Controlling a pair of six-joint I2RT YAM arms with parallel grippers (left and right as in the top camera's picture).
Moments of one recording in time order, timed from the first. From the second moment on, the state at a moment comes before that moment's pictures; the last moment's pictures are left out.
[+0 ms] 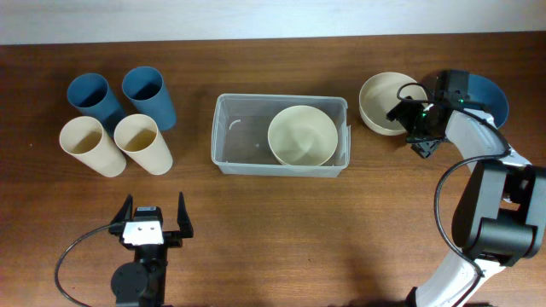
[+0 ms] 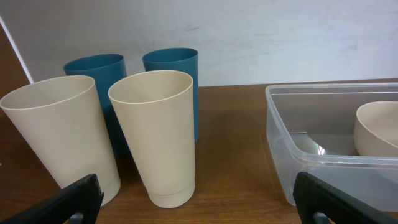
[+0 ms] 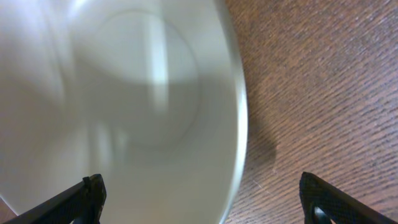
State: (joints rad) left arm 0.02 0.01 0.01 -0.08 -0.03 0.05; right arm -0.20 1.98 1.36 -0.59 -0.24 0.68
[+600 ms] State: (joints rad) left arm 0.02 0.01 0.01 -0.08 -0.03 0.05; right arm -0.20 2.03 1.36 -0.58 -0.24 0.68
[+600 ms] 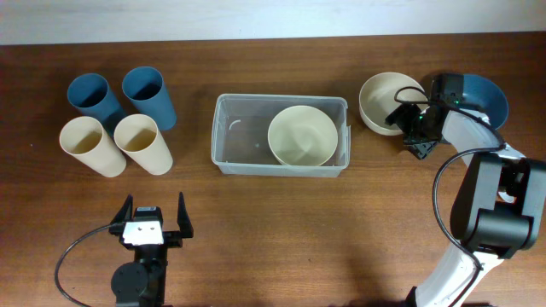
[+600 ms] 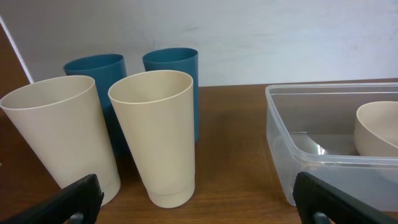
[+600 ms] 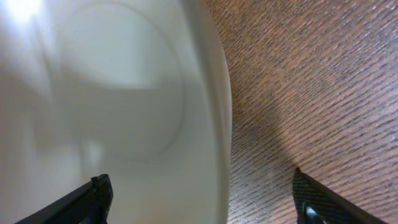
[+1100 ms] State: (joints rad) left arm 0.02 0.01 0.01 -0.08 -0.03 0.05; right arm -0.20 2.03 1.36 -0.57 -0.25 0.68
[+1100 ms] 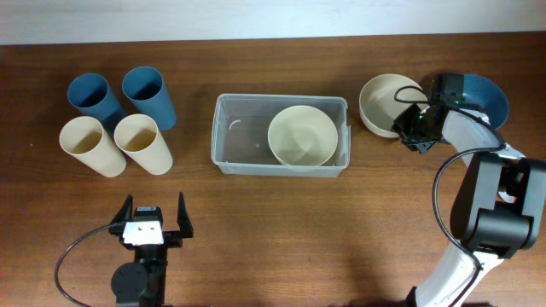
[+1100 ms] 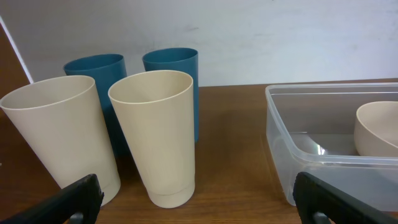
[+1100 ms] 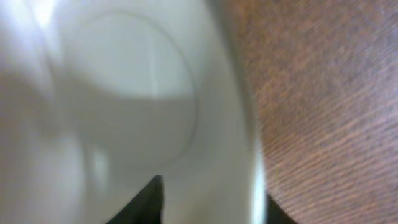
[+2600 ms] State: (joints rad) left arm 0.02 0.01 0.01 -0.08 -0.03 0.05; right arm 0.11 2.00 2.40 -1.69 -0.25 0.23
